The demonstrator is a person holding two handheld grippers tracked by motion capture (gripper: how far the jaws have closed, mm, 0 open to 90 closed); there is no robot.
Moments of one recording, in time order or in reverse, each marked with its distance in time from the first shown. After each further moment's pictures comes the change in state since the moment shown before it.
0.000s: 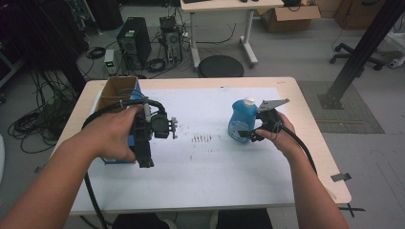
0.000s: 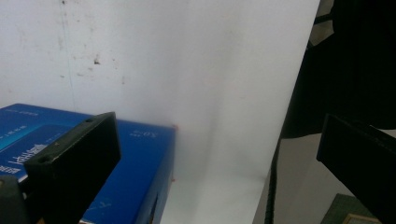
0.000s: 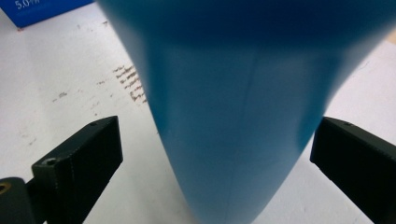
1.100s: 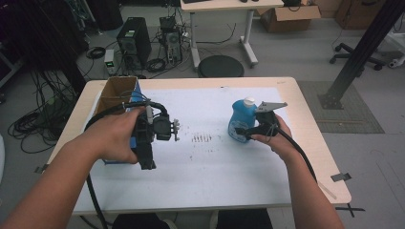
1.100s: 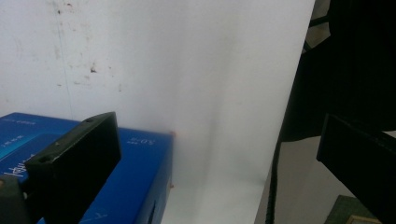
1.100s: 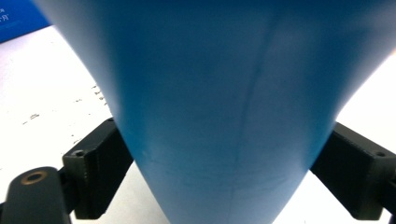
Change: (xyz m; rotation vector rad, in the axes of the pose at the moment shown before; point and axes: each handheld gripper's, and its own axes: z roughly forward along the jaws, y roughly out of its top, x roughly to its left) left arm -0.003 0.004 0.002 -0.012 0.000 0.018; right arm 0.004 -0.006 0.012 -0.061 -0.083 0.042
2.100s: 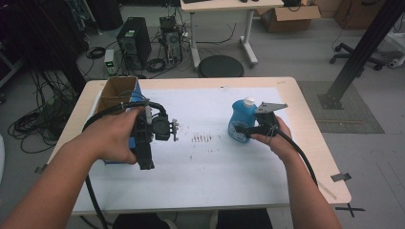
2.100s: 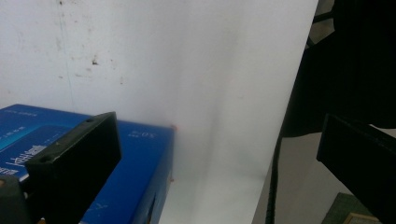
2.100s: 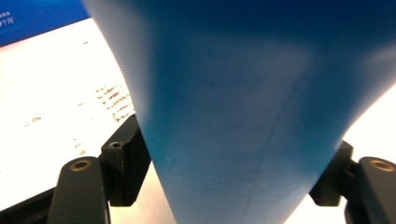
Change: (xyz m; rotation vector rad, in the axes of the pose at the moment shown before) left arm -0.001 -0.002 -0.001 0.017 0.010 -0.014; right arm 0.003 0.000 -0.001 -0.031 -0.004 -0.025
